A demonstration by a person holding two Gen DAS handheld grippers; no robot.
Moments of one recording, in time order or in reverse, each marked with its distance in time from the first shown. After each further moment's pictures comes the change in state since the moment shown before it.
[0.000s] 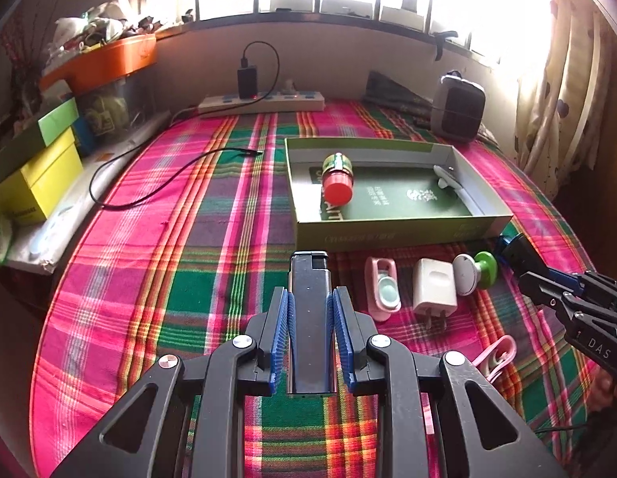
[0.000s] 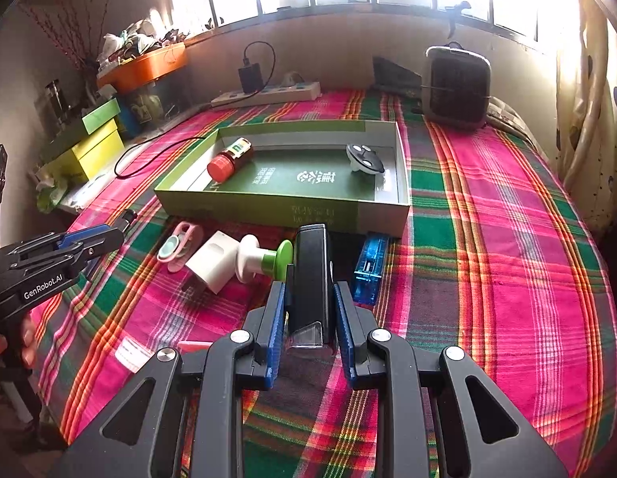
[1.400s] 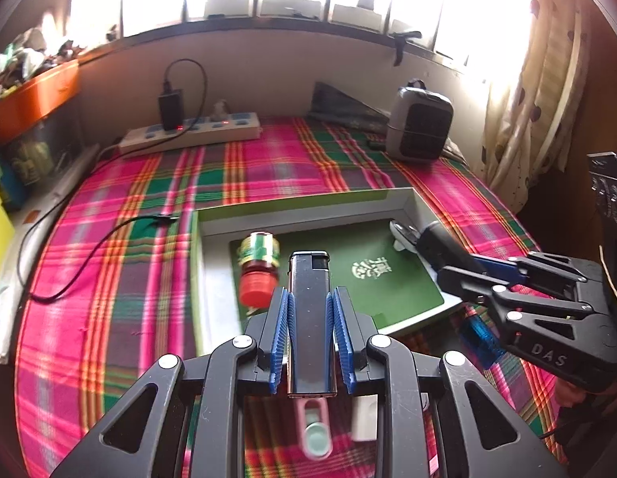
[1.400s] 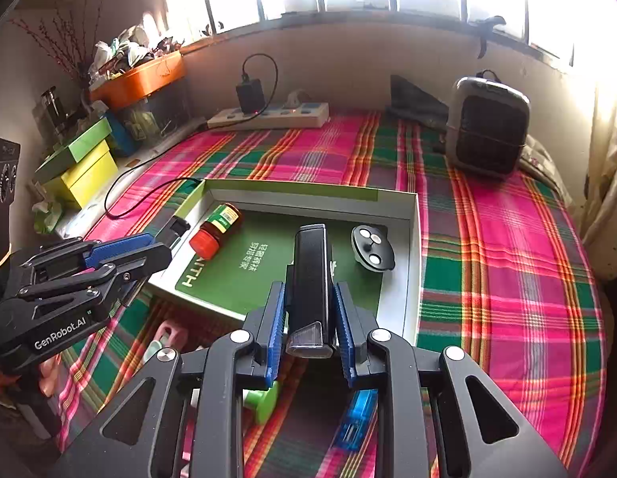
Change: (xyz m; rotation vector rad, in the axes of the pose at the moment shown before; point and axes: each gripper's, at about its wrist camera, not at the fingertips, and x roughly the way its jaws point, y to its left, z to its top) left arm 0.055 -0.043 0.085 0.081 0.015 -0.162; right arm 0.047 -0.014 0.089 -0.034 0.042 0.048
